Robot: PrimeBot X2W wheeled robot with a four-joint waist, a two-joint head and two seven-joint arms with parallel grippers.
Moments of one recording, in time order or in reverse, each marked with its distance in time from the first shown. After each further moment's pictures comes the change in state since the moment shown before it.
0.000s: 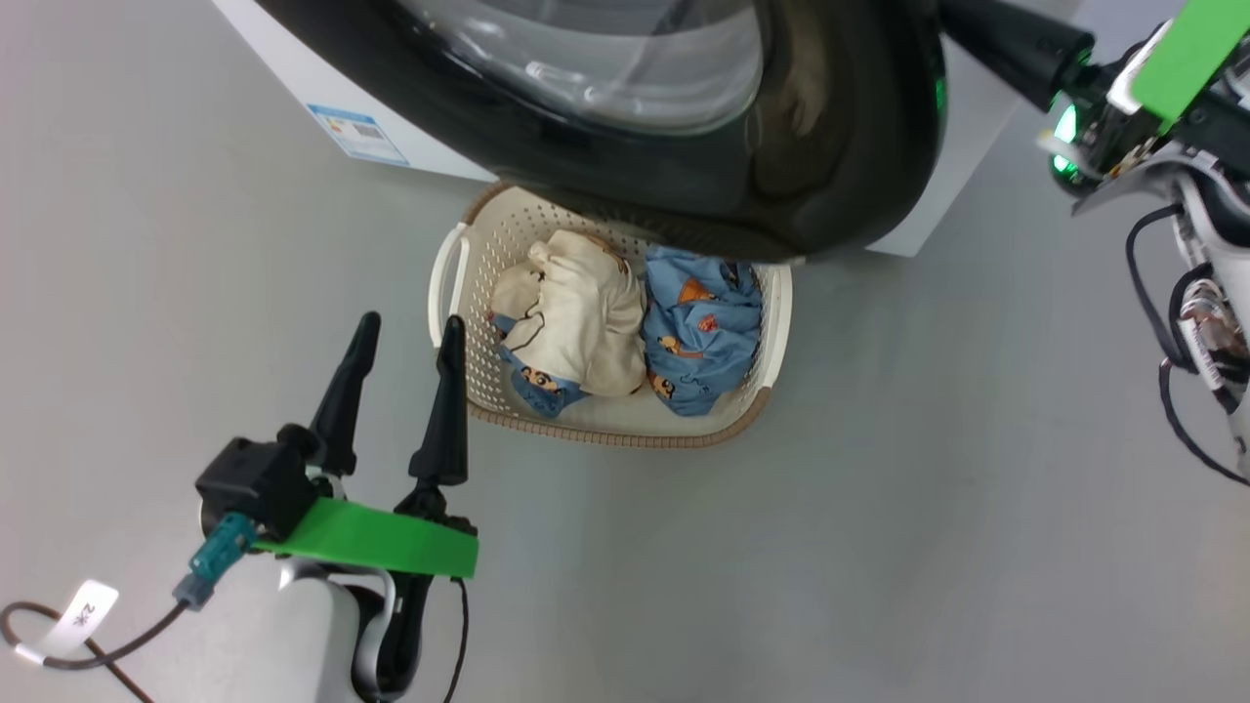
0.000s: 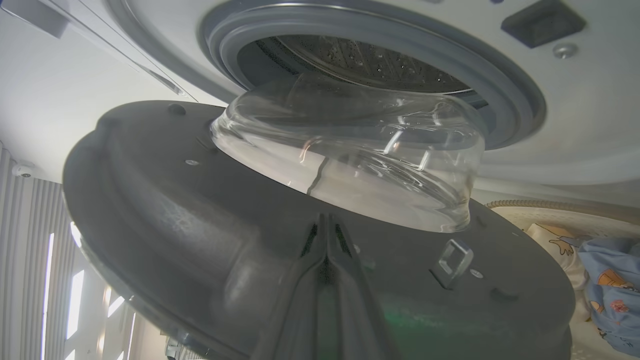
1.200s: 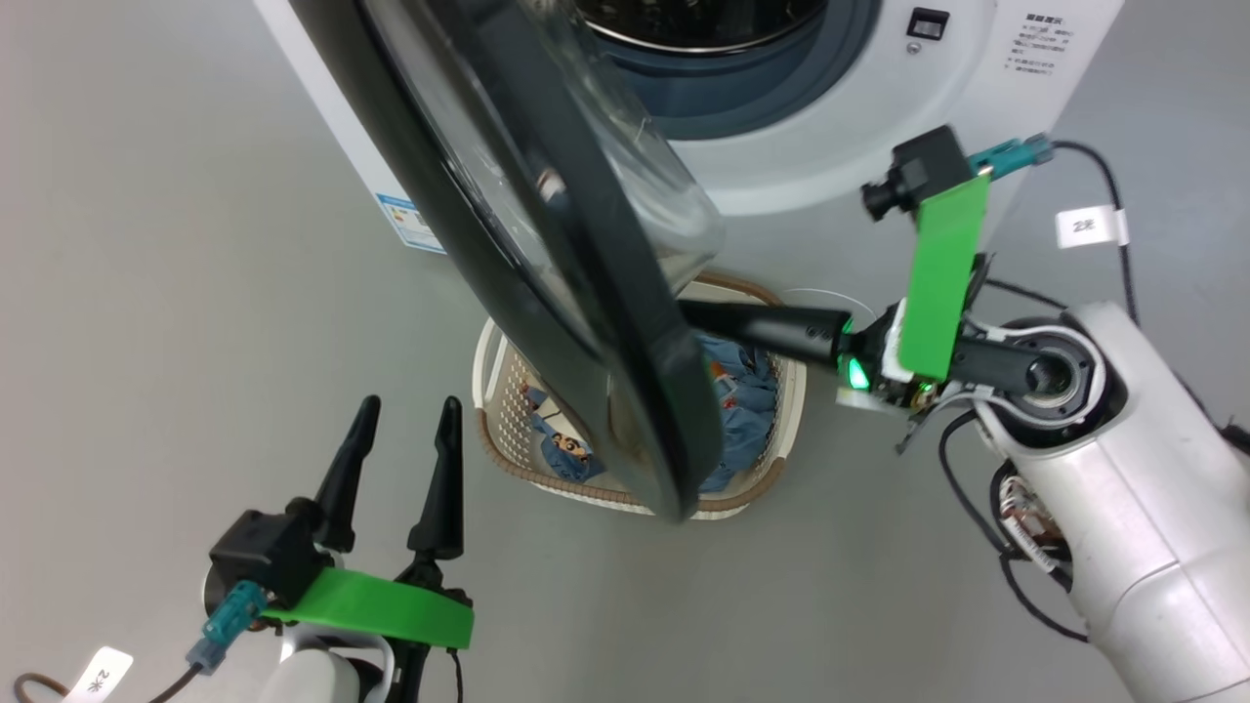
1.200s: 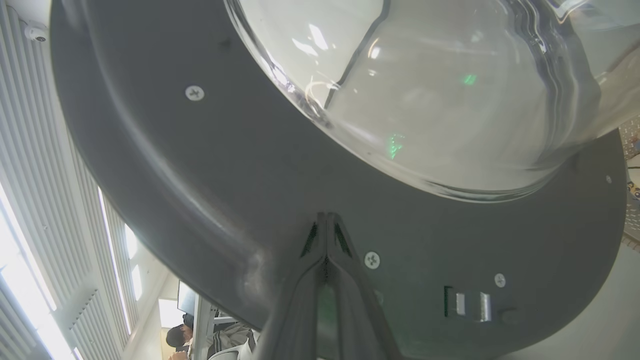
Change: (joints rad) left arm 0.124 0.001 0.019 0.002 0.026 0.000 0.000; right arm 0.262 0.128 0.147 -0.159 0.003 0.000 0.176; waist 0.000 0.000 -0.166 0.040
